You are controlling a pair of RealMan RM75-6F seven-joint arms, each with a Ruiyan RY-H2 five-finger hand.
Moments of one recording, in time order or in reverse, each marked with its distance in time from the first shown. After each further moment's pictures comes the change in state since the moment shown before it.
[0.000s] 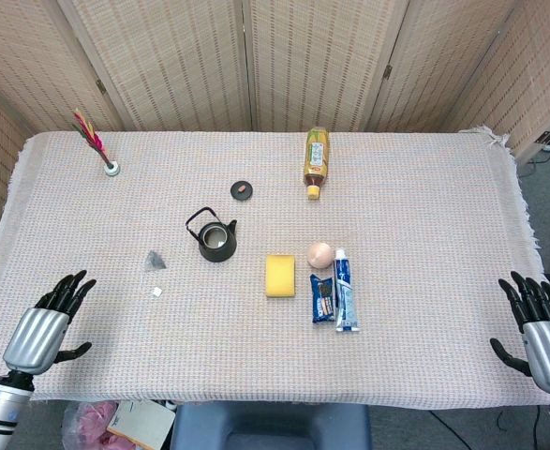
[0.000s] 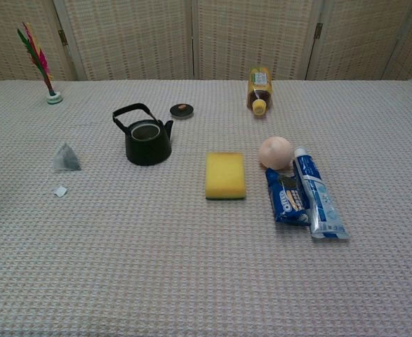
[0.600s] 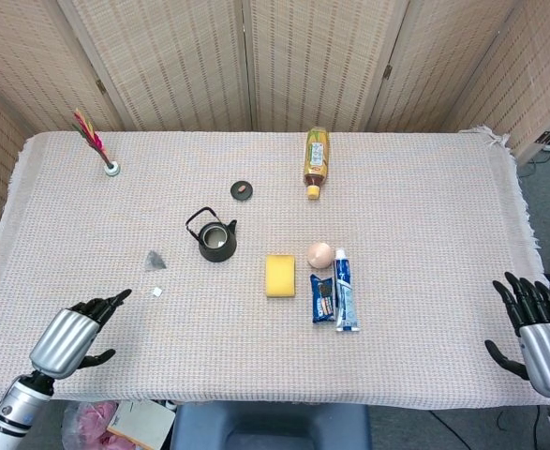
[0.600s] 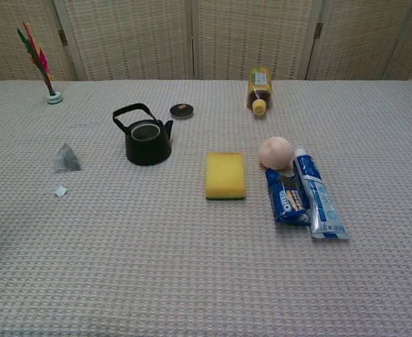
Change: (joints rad) left arm -0.065 0.008 0.025 -0.029 0.159 -0.010 -0.010; right arm -0.001 0.009 -0.011 -0.012 -0.057 0.028 0.025
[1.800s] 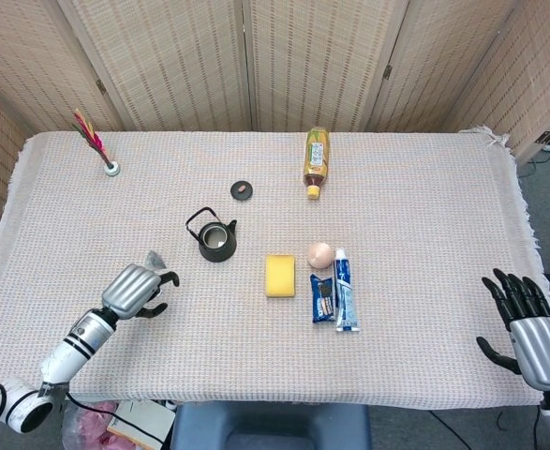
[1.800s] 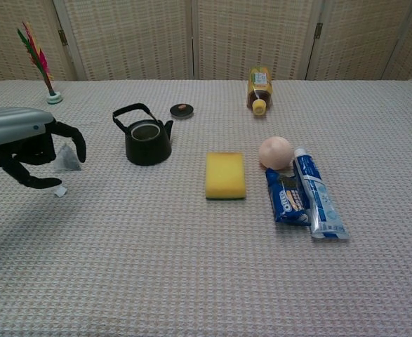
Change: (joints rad) left arm -0.339 -0.202 -0.092 0.259 -0.194 -0.420 -0.175; right arm 0.028 0.010 -0.001 -0.010 -0.002 -0.025 0.020
